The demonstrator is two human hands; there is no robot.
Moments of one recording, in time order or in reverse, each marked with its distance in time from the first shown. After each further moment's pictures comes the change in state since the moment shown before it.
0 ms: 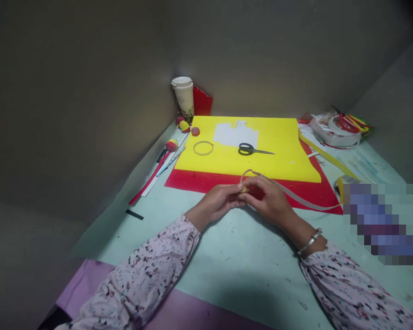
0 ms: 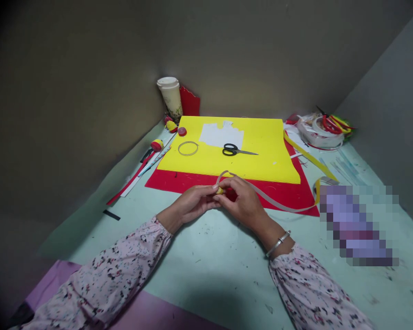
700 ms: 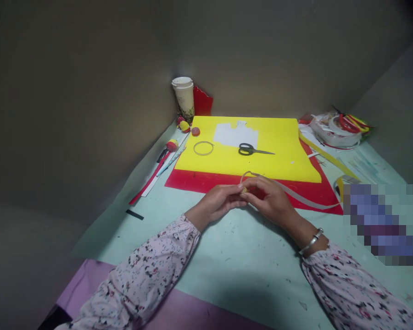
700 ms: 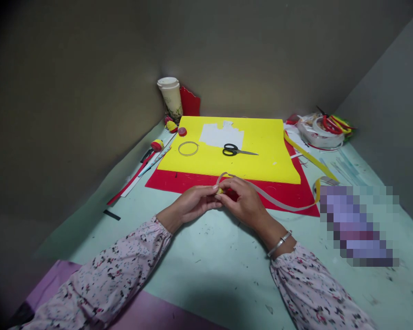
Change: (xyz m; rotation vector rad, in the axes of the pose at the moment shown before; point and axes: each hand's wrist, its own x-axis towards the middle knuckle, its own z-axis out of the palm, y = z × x) left_hand 0.000 0.000 -0.001 0.027 -0.016 -0.015; right_hand 0.001 -0.002 -0.003 0.039 -0.028 -0.023
